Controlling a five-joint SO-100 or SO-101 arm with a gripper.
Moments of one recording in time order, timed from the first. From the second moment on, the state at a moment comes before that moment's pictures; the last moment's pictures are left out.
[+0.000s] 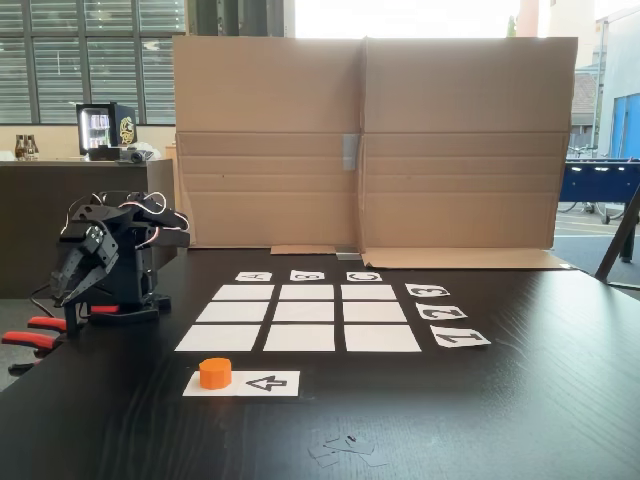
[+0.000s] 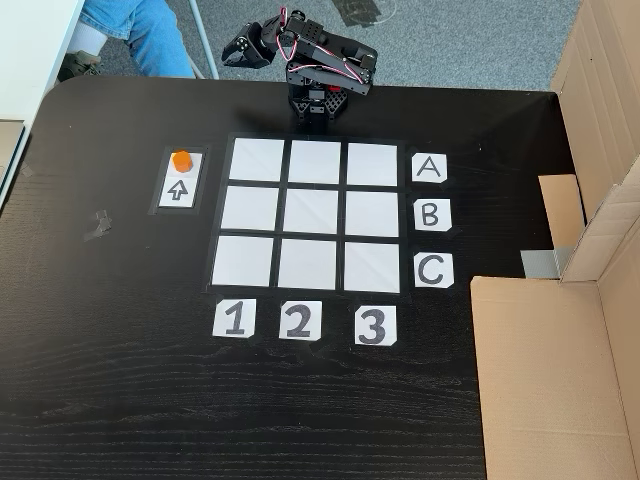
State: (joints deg) arm 98.3 190.3 170.0 59.3 89.4
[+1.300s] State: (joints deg) arm 93.3 173.8 162.4 55.4 83.8
